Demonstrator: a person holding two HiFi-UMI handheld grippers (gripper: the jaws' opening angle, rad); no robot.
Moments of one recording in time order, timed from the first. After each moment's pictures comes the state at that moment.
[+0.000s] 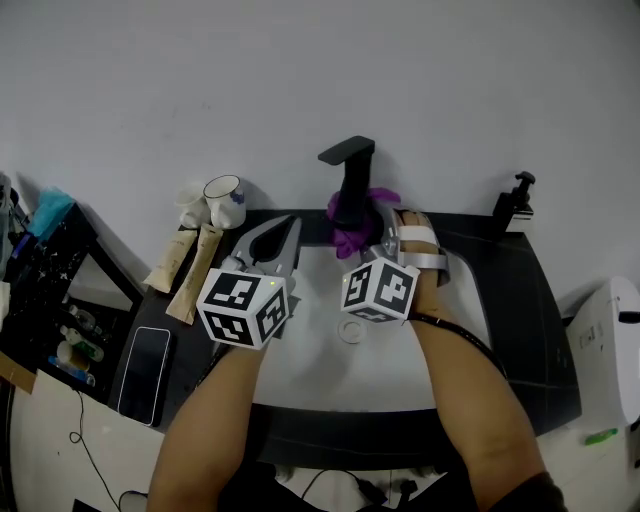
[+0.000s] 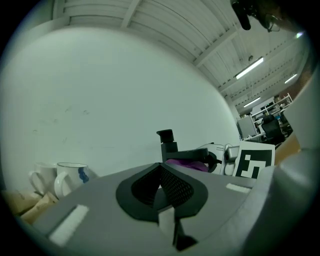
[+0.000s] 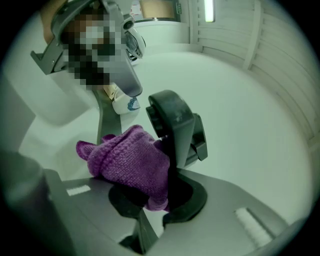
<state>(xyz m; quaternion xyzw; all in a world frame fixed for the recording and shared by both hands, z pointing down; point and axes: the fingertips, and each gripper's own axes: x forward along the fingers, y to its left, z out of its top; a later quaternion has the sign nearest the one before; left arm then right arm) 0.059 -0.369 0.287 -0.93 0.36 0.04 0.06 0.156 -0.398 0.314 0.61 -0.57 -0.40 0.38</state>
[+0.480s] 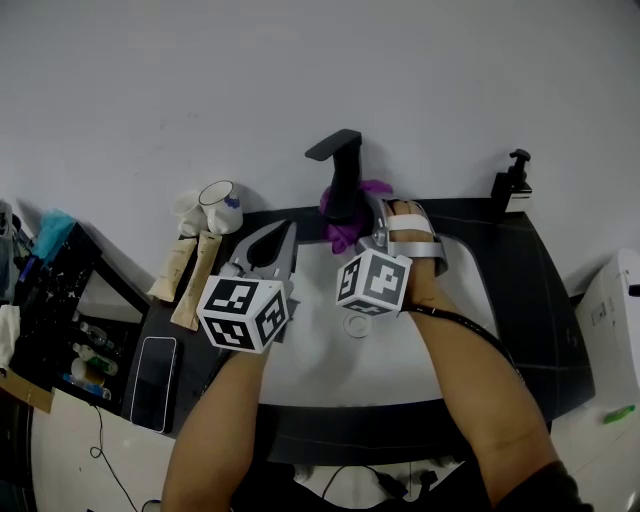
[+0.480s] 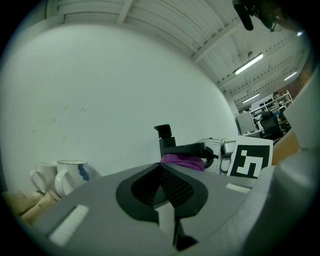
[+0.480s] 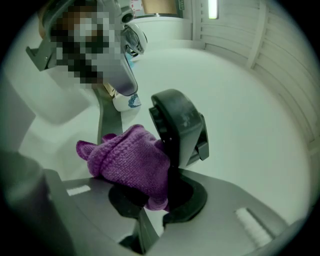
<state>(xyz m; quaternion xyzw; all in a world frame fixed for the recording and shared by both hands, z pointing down) 0.060 -0.366 0.297 -0.93 0.36 0.01 0.05 0.155 -0.397 0.313 0.62 -0.56 -0.39 0.40</state>
